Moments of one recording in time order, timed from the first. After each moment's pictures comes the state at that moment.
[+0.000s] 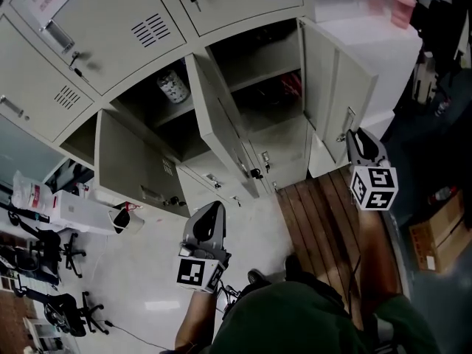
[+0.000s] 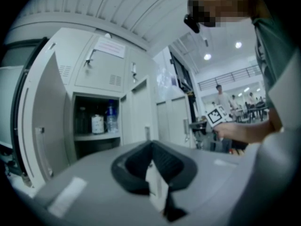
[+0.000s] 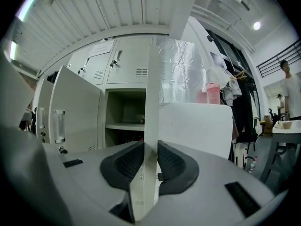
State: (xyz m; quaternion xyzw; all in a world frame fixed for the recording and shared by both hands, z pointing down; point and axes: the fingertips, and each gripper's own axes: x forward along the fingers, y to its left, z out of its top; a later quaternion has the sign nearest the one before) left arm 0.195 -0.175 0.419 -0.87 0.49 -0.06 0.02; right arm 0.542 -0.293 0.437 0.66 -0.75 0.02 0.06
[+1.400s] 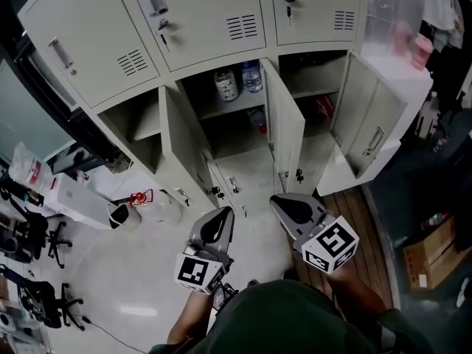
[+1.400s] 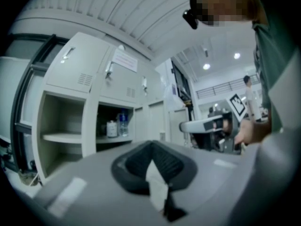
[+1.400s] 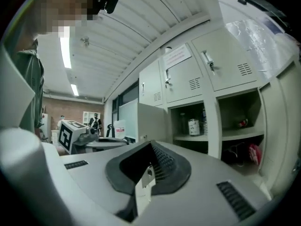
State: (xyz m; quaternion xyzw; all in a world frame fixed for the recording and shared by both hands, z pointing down) left arm 0.087 -0.128 0.396 -0.88 0.47 -0.01 0.02; right arm 0.178 -0.137 0.371 0.31 -0.95 0.02 0.02
